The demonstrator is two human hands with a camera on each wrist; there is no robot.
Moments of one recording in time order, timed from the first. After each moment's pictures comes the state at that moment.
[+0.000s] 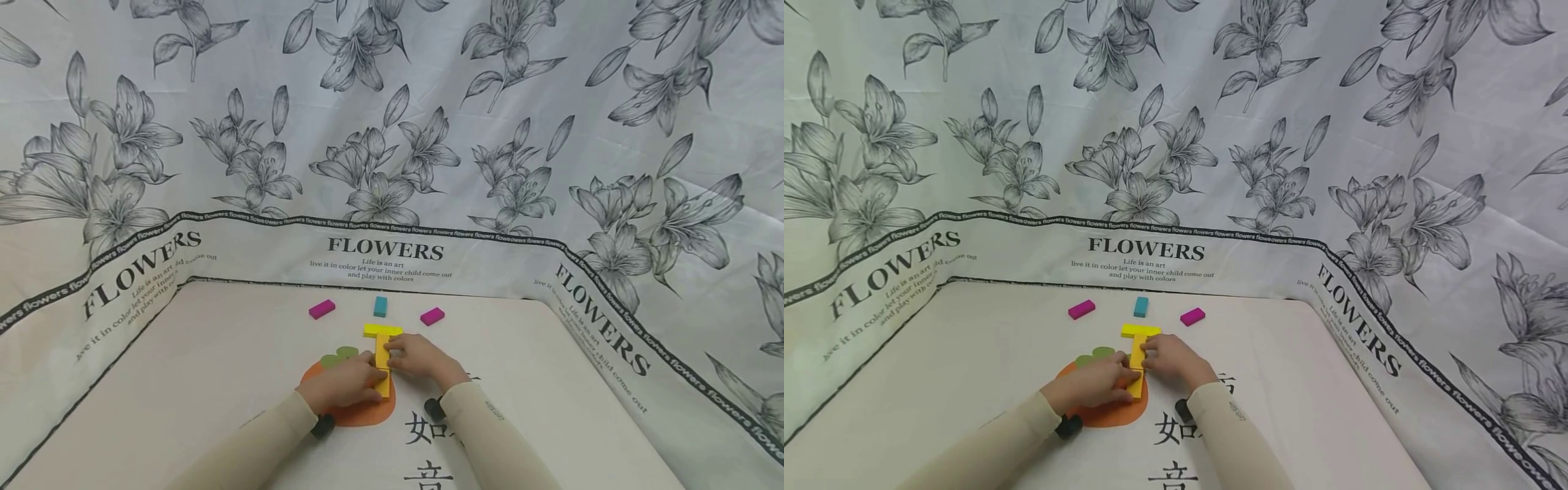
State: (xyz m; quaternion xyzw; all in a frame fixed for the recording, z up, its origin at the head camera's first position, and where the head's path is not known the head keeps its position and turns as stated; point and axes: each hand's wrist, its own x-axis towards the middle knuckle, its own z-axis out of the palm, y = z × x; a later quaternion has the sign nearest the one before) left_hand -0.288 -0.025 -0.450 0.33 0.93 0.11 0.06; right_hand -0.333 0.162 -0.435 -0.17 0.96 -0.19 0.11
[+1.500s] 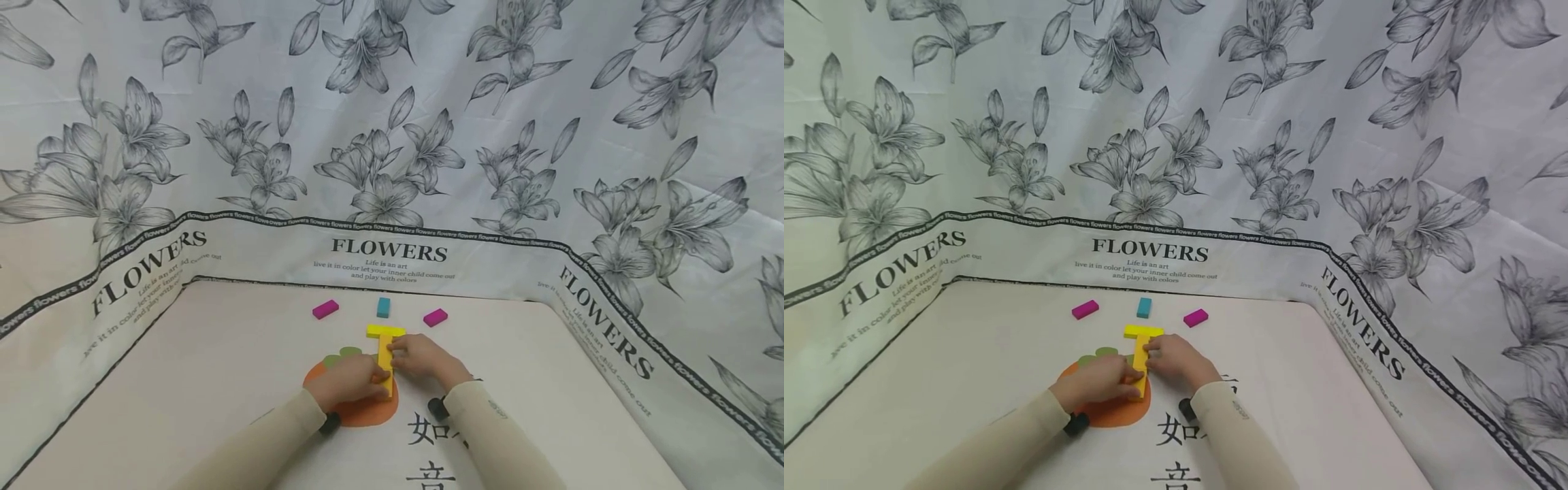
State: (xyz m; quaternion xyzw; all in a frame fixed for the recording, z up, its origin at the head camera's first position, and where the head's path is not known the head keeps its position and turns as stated) left_hand -0.292 -0.022 -0.451 0.28 0.95 0.15 0.05; right_hand -0.335 0.161 -0.437 -0.16 0.96 -0.19 0.12
